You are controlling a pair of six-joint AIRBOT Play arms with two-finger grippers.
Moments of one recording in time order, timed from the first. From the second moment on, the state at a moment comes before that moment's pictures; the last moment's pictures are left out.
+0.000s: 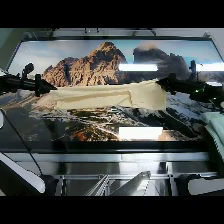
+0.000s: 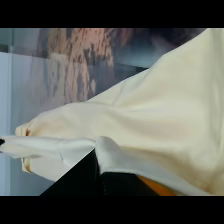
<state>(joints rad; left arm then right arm) 0.41 -2.12 1.86 0.59 -1.68 -1.22 -0.21 -1.65 1.11 -0.17 0.97 0.85</state>
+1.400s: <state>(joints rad) 0.21 -2.11 1.95 0.43 -1.57 -1.19 -0.17 -1.91 1.36 -0.64 1.10 1.13</state>
